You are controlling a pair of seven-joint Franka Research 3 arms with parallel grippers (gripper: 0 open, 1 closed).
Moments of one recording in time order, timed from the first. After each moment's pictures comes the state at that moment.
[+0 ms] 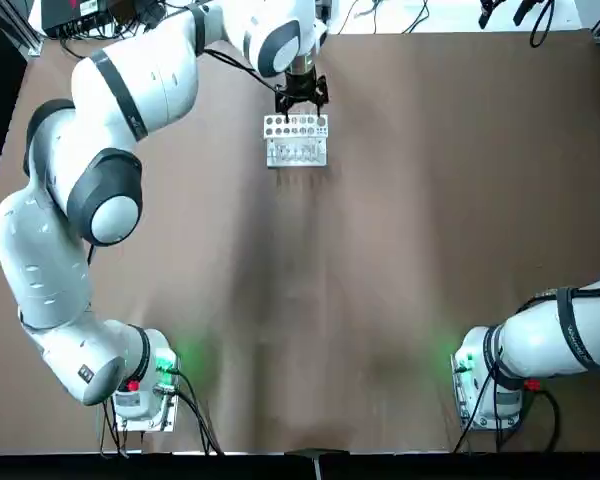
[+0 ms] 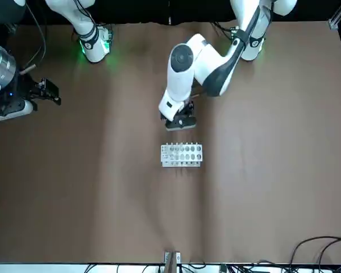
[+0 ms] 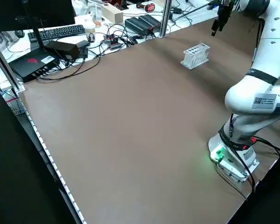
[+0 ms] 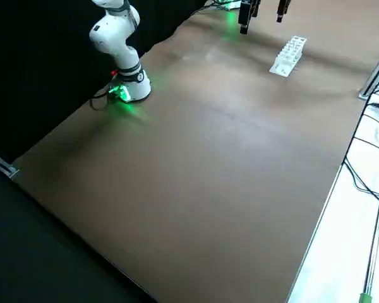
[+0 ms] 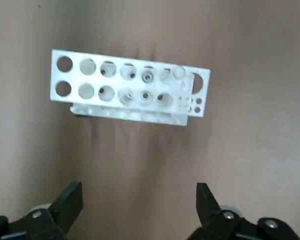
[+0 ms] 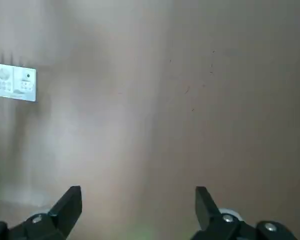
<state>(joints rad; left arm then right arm) -0.66 0.50 -0.16 -1.45 0.04 1.98 -0.93 0.14 0.03 -0.04 -1.56 0.08 1.53 -0.05</state>
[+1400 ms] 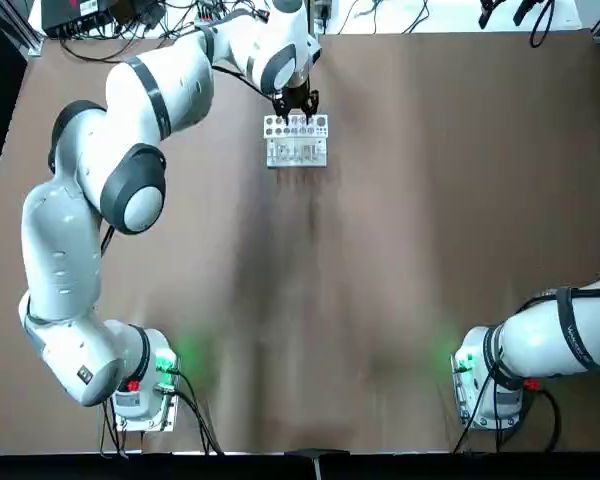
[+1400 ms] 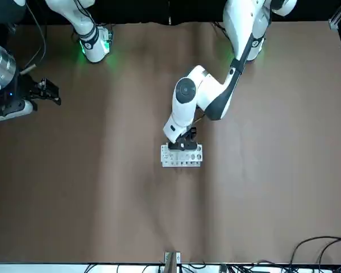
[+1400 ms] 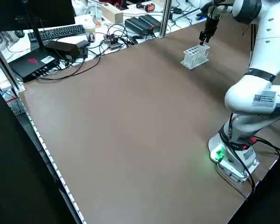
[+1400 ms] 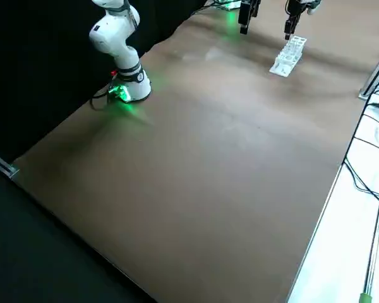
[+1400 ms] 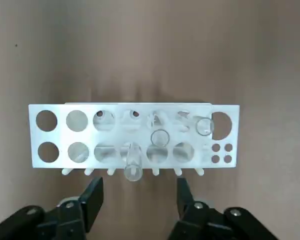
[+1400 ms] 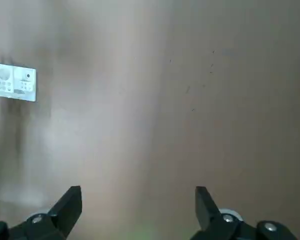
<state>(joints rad) -0.68 0.63 -0.06 -1.45 0.04 2.13 -0.75 0.14 0.03 -0.04 -1.56 0.08 1.53 -0.05</state>
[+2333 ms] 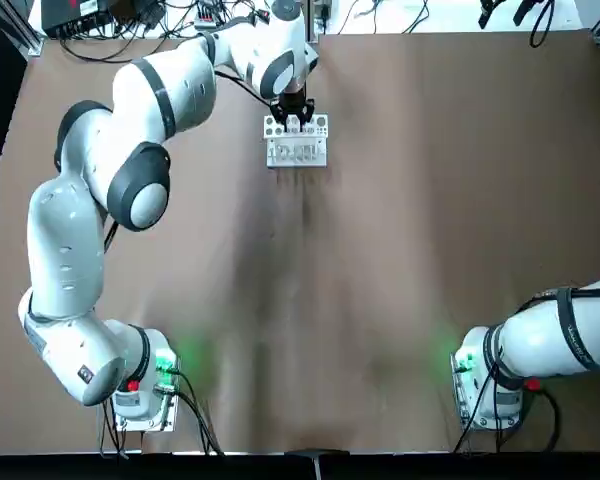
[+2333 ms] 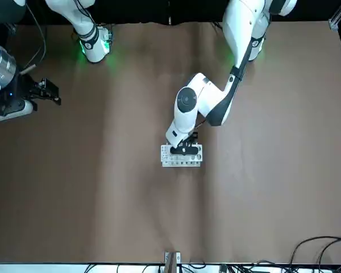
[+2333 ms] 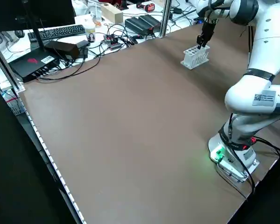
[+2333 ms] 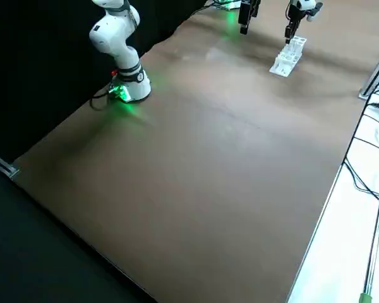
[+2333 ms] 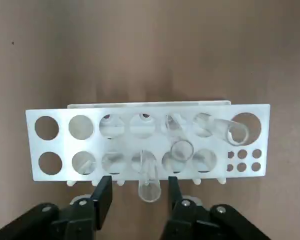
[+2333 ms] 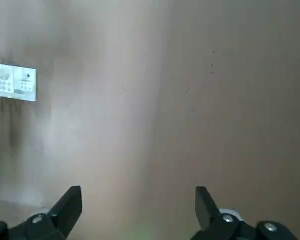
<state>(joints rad) -0.67 0.67 -0.06 -1.45 0.04 2.13 -0.71 0.14 0.03 -0.04 -1.56 0.08 1.53 -0.05</state>
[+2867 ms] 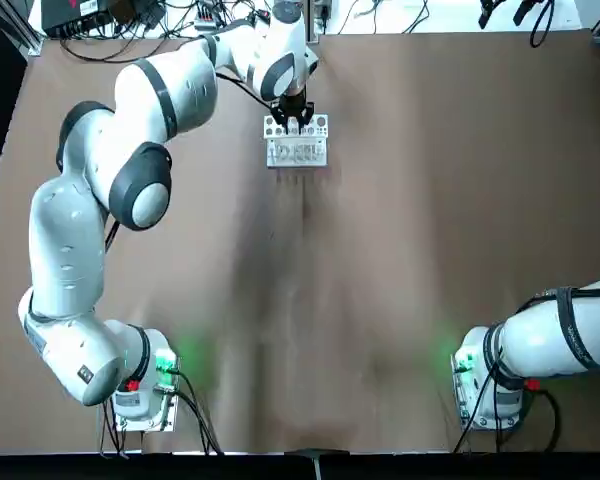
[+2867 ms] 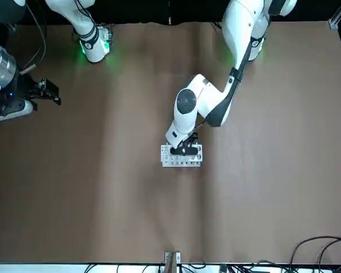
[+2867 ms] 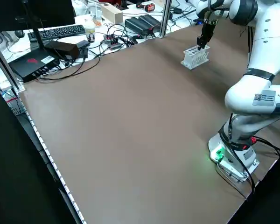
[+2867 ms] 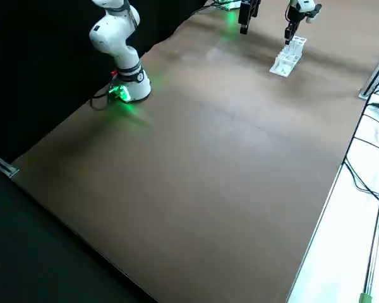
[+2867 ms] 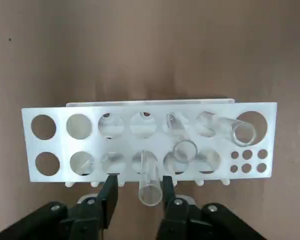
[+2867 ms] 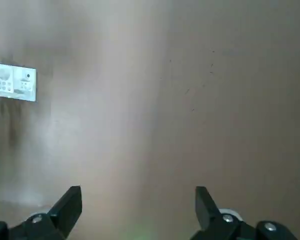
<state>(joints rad) -0.67 0.68 -0.06 -1.45 0.04 2.14 -0.71 0.14 0.03 -0.04 -1.56 0.08 1.53 -0.05</state>
